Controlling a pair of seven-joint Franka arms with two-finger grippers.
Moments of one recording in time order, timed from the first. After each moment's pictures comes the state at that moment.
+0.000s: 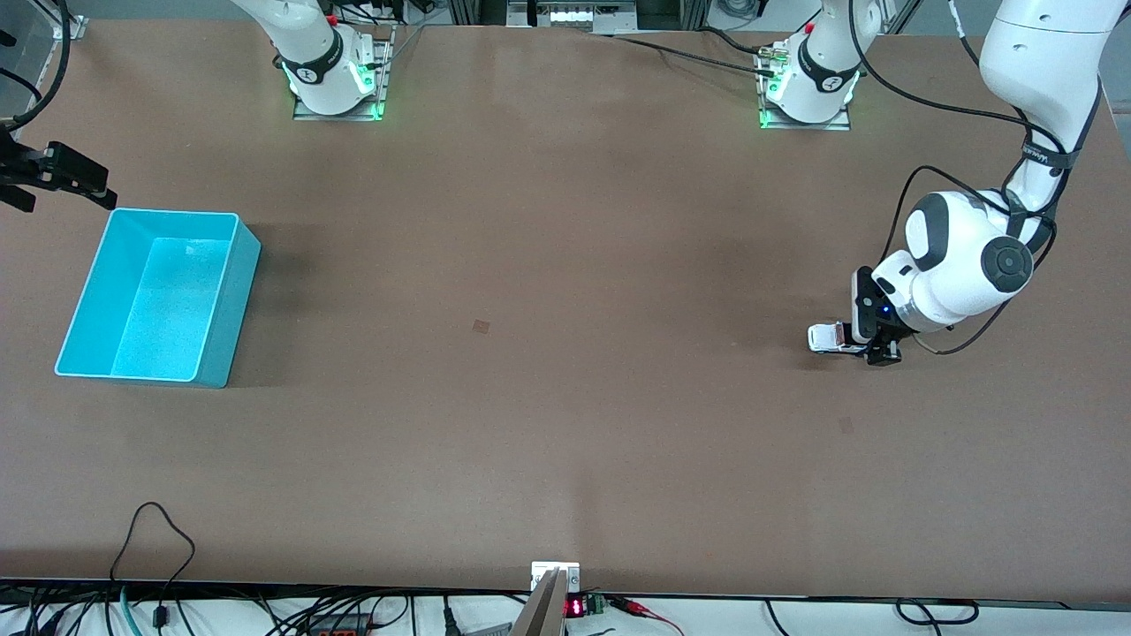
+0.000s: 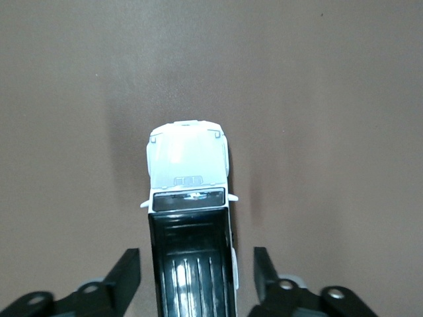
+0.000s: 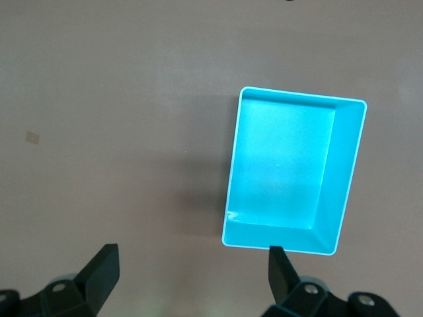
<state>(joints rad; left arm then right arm) 0.21 0.43 -0.15 -2.14 0.00 2.54 1.72 0.08 0.00 -0.14 -1.57 -0.03 1.54 -0.12</state>
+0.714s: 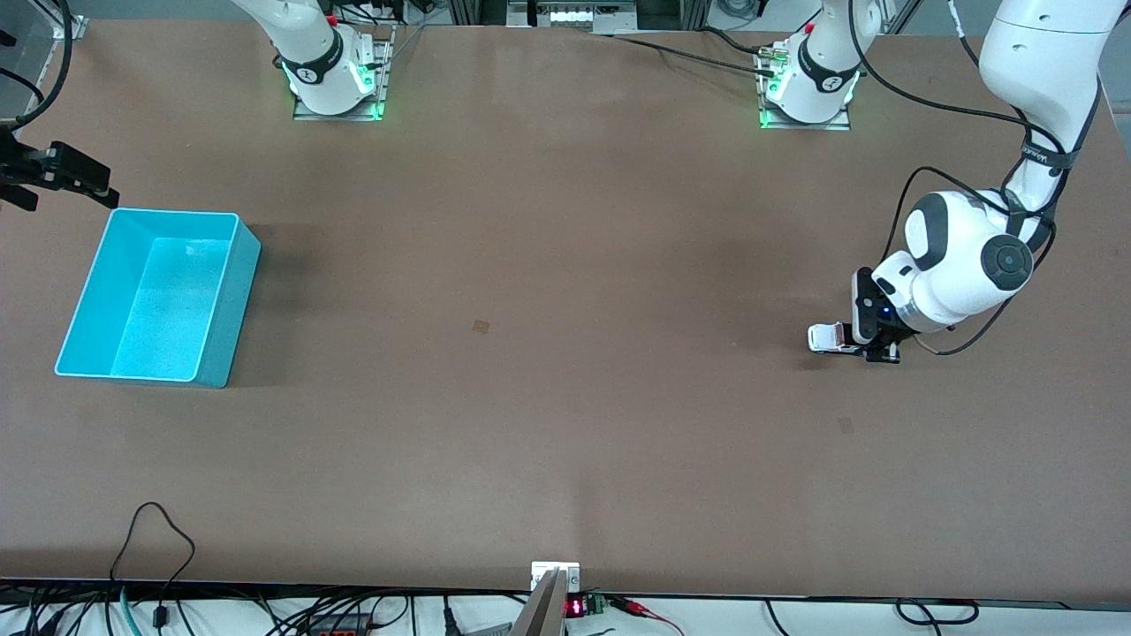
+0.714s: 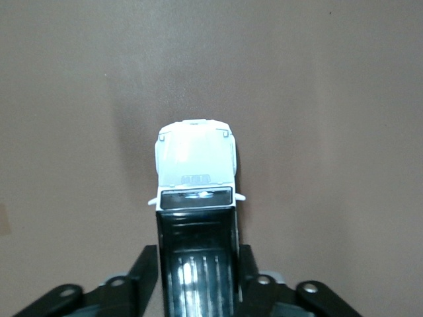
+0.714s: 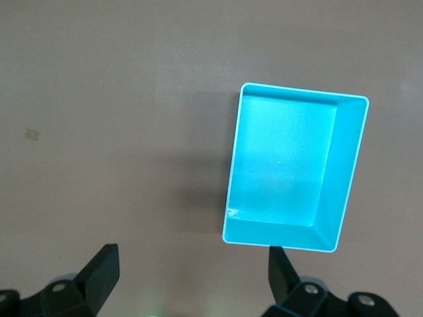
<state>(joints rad) 0.21 0.42 -0.15 -2.14 0.00 2.56 1.72 0.08 0.00 -0.14 -1.57 -0.03 1.53 -0.12</state>
